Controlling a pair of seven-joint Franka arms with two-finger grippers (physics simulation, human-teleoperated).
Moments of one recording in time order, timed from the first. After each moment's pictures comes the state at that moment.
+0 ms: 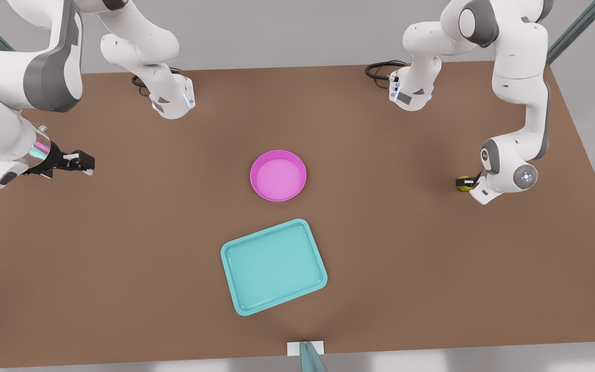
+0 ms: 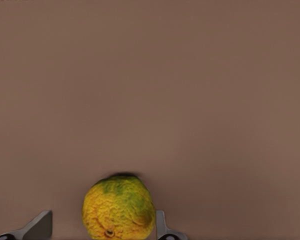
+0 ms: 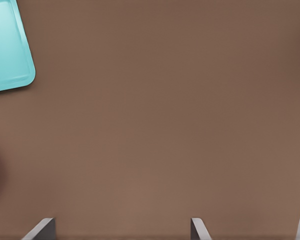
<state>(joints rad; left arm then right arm) -0.02 0.38 0.28 -2.25 0.06 2.30 0.26 0.05 0.10 -0.05 -1.40 -0.10 1.38 -0.10</state>
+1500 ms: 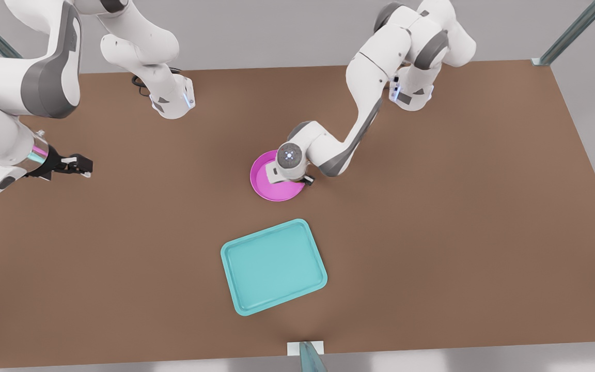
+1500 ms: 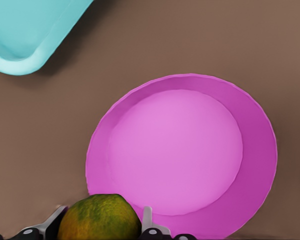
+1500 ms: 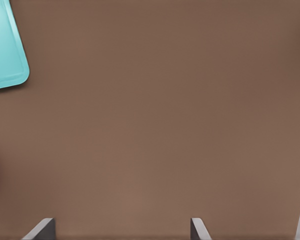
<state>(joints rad) -0.83 0.71 -0.06 -1.46 -0.13 1.94 -0.30 0.05 0.11 -0.07 -1.40 -0.10 1.38 -0.11</state>
